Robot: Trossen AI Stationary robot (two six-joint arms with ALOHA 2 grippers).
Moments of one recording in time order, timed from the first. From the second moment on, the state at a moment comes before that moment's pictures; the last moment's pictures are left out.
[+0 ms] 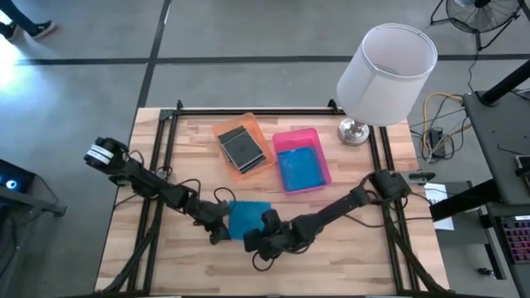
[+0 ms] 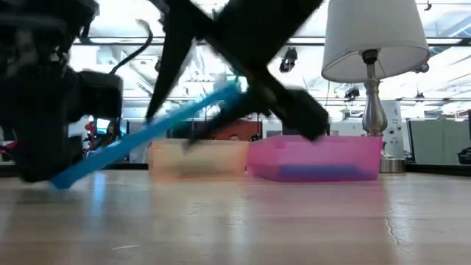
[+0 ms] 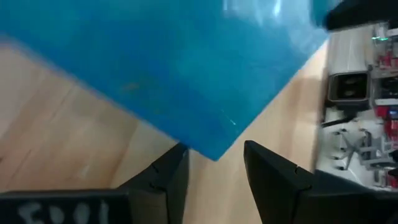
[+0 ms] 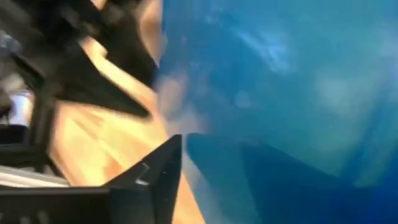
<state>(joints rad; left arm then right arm) -0.41 1.46 0.42 0.35 0.15 -1.07 0.44 2.20 1.60 -0.34 0.43 1.66</state>
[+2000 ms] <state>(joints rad) -0.44 0.96 0.46 0.35 -0.48 -1.21 -0.63 1.88 1.60 -1.31 -0.70 -0.05</state>
